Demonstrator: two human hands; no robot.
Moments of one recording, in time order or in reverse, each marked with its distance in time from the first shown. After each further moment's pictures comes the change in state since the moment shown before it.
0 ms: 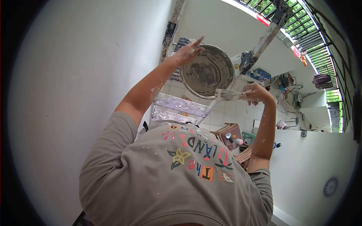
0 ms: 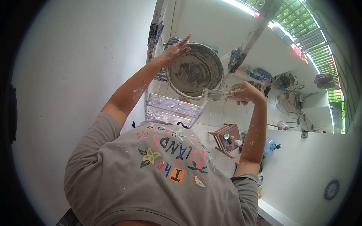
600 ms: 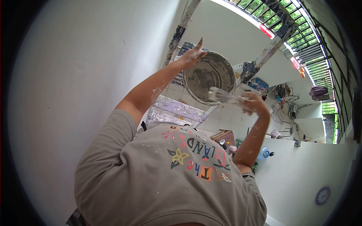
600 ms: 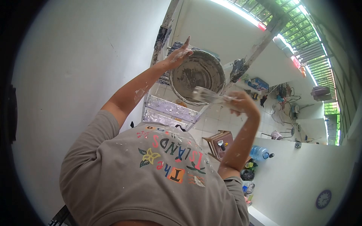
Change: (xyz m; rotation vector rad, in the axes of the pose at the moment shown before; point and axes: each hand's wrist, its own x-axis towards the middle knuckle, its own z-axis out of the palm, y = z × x) left_hand 0.004 -0.018 0.010 -0.189 0.099 -0.035; right_hand -0.012 -0.014 0.021 0.291 0.038 -0.211
